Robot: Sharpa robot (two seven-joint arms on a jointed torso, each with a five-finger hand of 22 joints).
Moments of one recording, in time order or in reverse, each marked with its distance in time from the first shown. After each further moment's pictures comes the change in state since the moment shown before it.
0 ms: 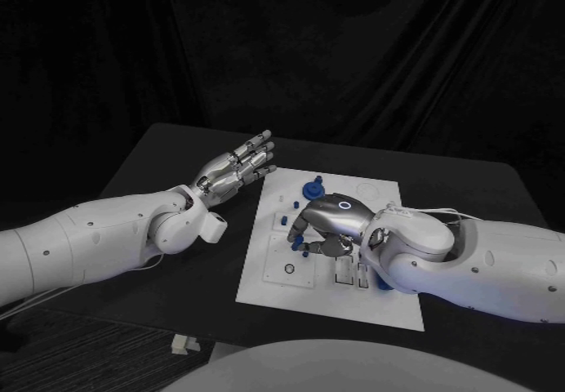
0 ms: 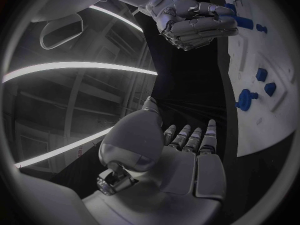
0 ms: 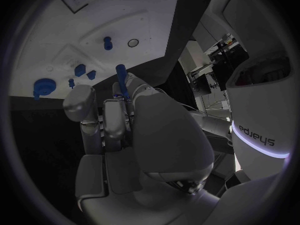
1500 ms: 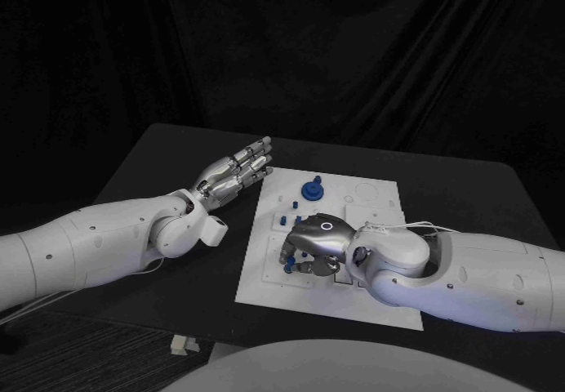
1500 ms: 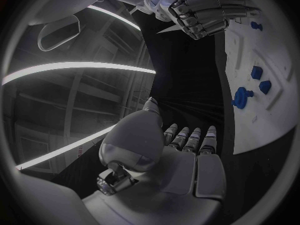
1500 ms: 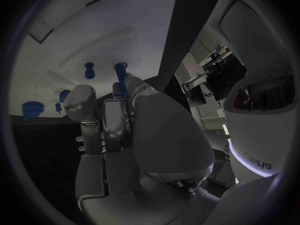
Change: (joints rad) left arm -0.017 0.007 0.000 -0.010 0.000 -0.017 0.003; left_hand 0.022 0.004 0.019 -0.004 0.051 0.050 0.045 0.005 0.008 -0.006 -0.002 -0.019 -0.004 0.001 -0.014 0.000 0.000 0.000 -0.034 0.007 -0.013 -0.099; right arm -0.066 0.067 0.001 -0.041 -0.084 0.074 -0.005; right_hand 0.005 -0.005 0.006 -0.006 0.001 0.000 0.000 -0.004 -0.001 0.004 0.003 -0.007 0.001 0.000 0.000 -0.001 -0.003 0.000 -0.004 -0.003 -0.004 0.000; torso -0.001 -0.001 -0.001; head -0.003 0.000
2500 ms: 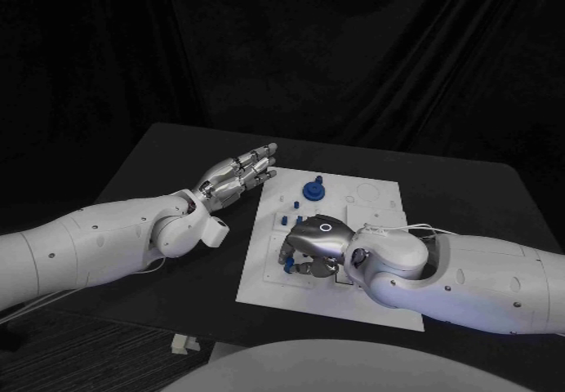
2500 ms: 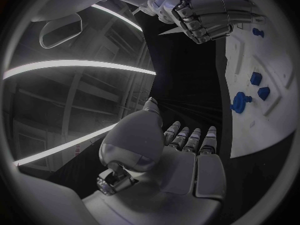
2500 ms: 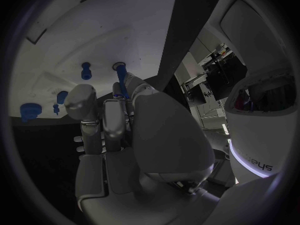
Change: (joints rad) left arm -0.002 0.000 0.000 0.001 0.000 0.035 -0.013; left_hand 0.000 0.000 0.006 0.000 0.005 0.060 0.068 0.019 0.010 0.000 0.000 0.004 0.001 0.000 0.021 0.000 -0.001 0.000 0.002 0.012 0.000 0.002; right arm -0.011 0.012 0.004 -0.008 -0.002 -0.005 0.000; right_hand 0.000 -0.011 0.007 -0.007 0.000 0.000 0.000 -0.008 -0.001 0.003 -0.003 -0.003 0.001 0.000 0.000 0.000 -0.007 0.000 -0.004 -0.004 -0.014 0.000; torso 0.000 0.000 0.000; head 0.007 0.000
